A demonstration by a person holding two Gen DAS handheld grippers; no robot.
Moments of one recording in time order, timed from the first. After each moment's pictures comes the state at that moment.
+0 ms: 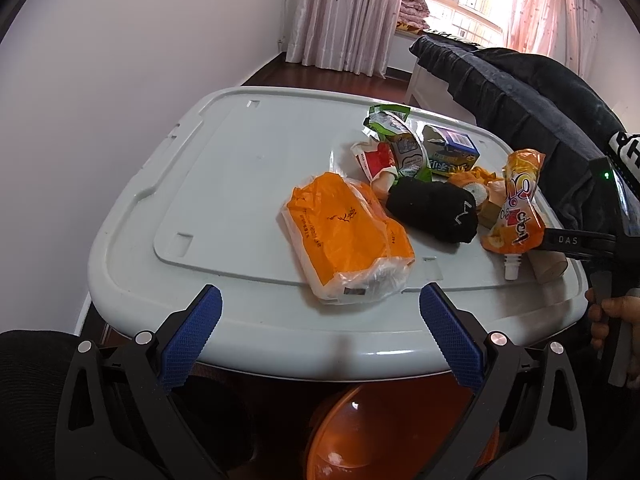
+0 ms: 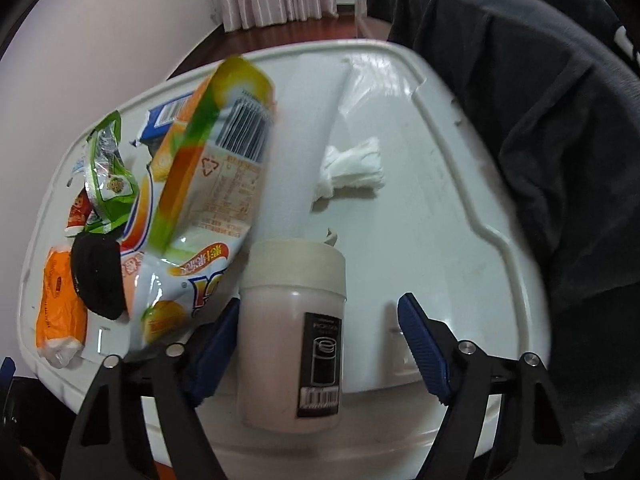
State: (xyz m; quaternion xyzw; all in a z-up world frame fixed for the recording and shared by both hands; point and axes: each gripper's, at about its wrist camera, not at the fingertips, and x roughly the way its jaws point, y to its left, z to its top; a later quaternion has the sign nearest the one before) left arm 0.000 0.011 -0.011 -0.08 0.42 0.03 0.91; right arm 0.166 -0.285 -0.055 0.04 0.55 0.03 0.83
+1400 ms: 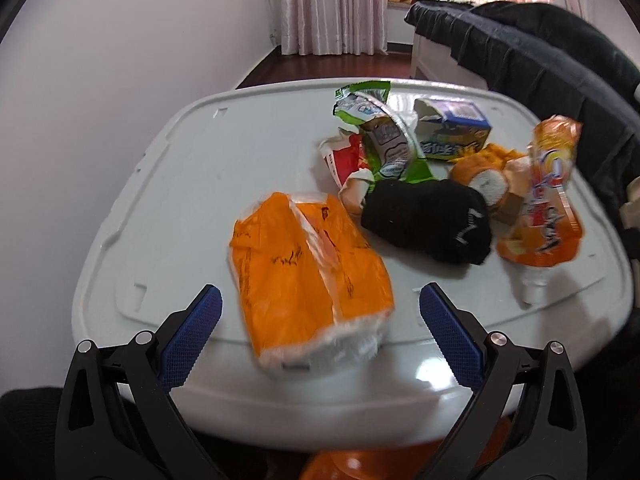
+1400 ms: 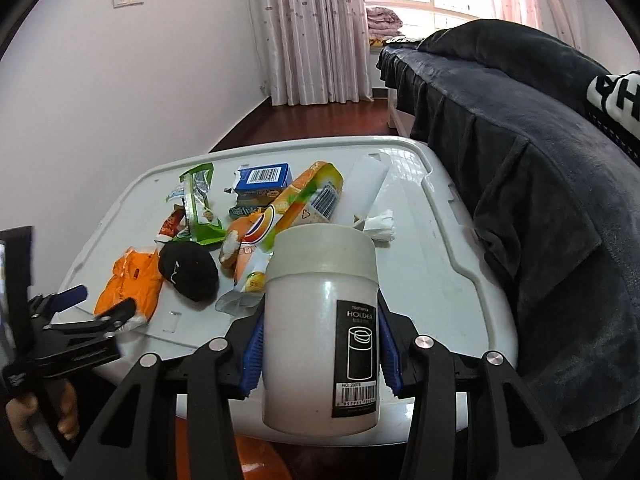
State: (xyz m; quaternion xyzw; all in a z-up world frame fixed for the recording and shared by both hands) left arm 0.071 -0.045 -0.033 0.01 0.45 0.06 0.89; right arm 0.077 -0.286 0.009 0.03 0.39 0.09 0.91
